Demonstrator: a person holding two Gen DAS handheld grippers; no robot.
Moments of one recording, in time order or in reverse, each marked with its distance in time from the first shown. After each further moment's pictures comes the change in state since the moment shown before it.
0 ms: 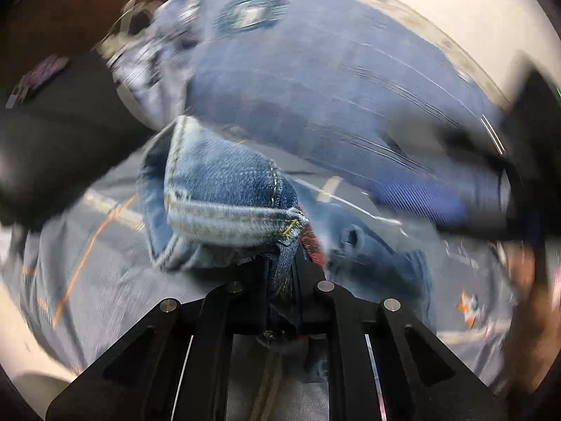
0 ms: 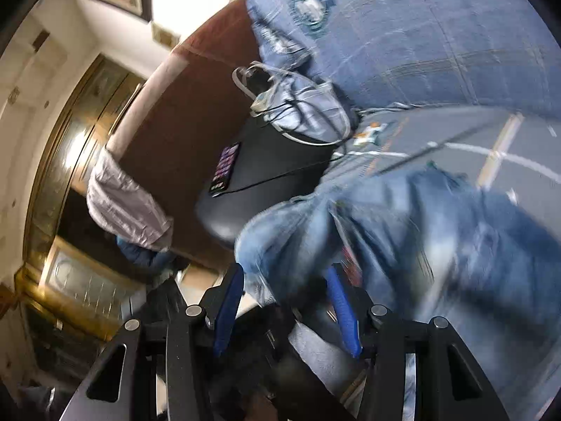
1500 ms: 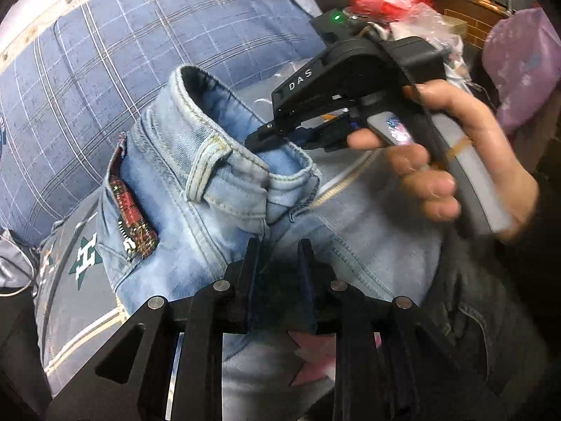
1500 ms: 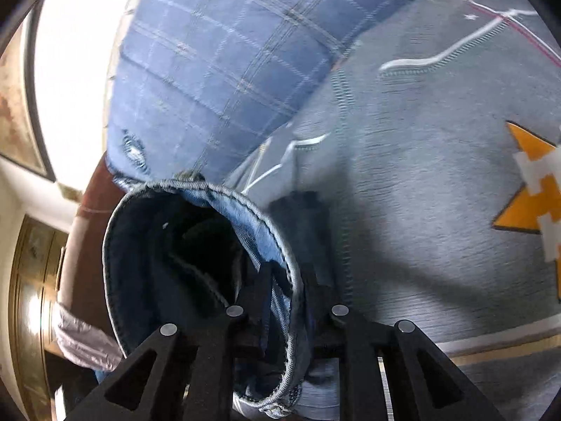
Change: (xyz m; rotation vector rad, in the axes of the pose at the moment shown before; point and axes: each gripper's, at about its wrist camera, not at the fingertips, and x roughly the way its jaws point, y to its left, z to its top) left arm 0.001 -0.168 -0.088 0.906 0.227 -0.350; right arm -0.154 -0.194 -0.142 0.556 -0.454 -0.272
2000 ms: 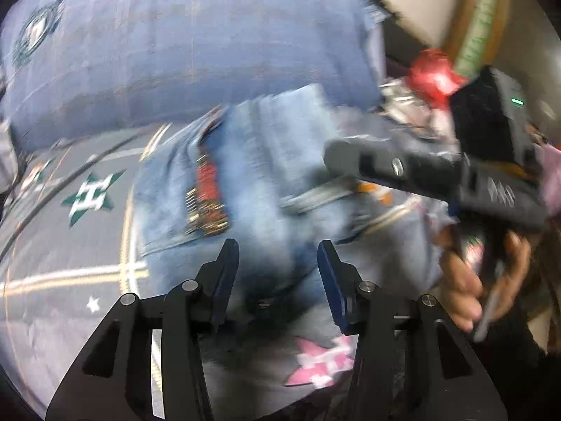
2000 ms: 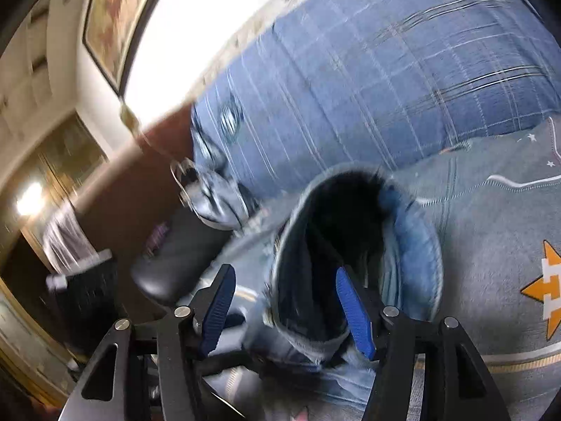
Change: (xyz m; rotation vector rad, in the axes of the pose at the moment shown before) left arm -0.016 0.078 -0.010 -0.448 -0.047 -0.098; right arm -0.011 0.105 -0.059 -0.536 -0.076 0.008
